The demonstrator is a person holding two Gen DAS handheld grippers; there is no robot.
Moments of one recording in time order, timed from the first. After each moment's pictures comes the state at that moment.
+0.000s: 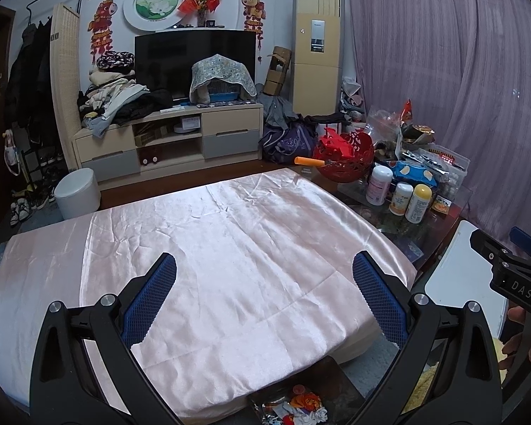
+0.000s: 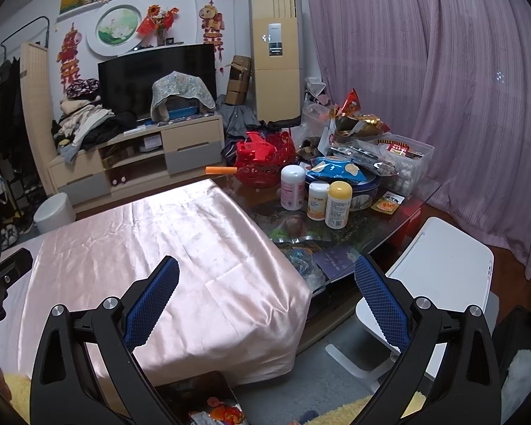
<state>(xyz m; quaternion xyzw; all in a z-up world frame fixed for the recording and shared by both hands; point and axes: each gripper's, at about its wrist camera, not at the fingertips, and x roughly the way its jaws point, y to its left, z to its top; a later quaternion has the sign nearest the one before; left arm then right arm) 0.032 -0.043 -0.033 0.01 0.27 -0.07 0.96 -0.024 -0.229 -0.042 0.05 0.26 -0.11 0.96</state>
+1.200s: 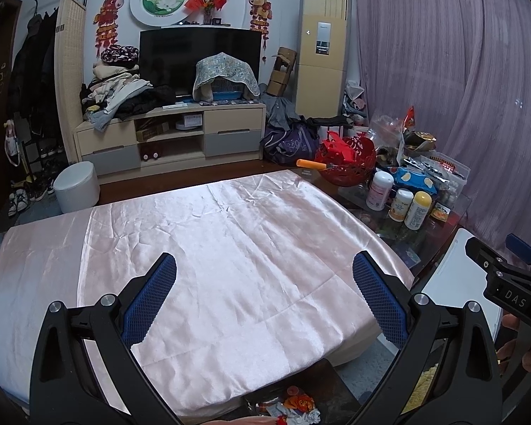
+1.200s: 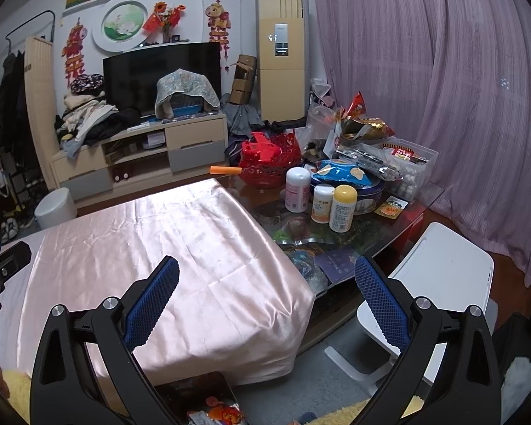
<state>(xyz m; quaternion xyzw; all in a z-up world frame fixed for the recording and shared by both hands) 0.036 -0.038 -0.026 -0.01 0.27 -0.06 0.96 -0.023 -0.225 -0.036 0.04 0.26 -0.10 0.96</state>
